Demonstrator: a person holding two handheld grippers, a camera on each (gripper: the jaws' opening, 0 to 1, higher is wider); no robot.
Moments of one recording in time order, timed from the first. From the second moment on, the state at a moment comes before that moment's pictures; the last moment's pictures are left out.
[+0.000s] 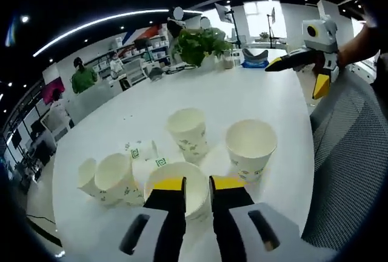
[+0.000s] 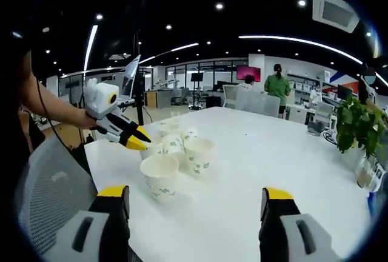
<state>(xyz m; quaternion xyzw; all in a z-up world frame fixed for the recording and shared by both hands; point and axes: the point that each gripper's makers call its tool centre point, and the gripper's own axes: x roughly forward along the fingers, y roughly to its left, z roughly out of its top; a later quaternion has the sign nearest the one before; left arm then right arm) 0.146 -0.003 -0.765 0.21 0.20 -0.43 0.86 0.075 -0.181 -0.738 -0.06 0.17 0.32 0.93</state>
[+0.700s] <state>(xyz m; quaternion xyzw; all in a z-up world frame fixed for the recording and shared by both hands) 0.148 -0.002 -0.763 0.21 0.19 -0.43 0.86 0.076 -0.182 -0.739 -0.07 0.17 0.32 0.93</state>
